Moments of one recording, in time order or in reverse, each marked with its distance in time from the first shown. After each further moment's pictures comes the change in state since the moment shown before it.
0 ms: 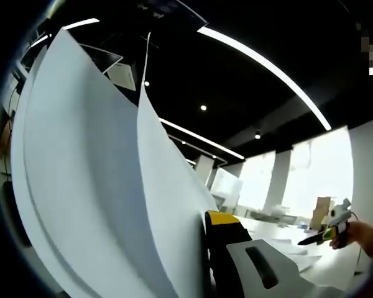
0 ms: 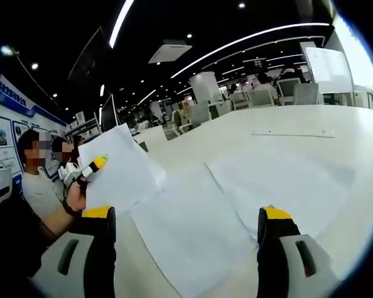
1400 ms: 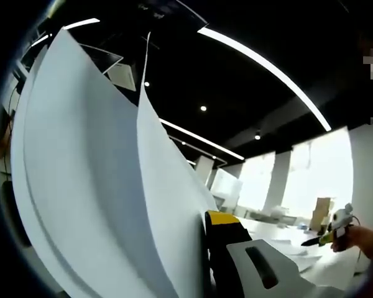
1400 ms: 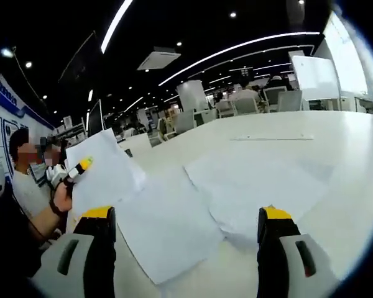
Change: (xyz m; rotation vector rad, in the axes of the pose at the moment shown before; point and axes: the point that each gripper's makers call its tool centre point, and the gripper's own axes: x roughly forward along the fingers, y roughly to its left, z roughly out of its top) left arm 0.001 0.002 0.001 -0.002 -0.004 0.000; right arm -0.020 -0.036 -0.002 0.005 -0.066 -0.119
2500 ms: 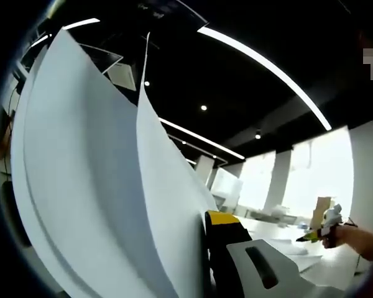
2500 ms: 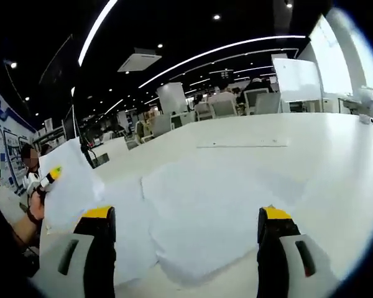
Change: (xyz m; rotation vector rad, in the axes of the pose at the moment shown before) left arm 0.000 -0.002 -0.001 0.002 0.004 0.002; right arm 0.008 -0.079 0.019 0.004 -0.014 -0.162
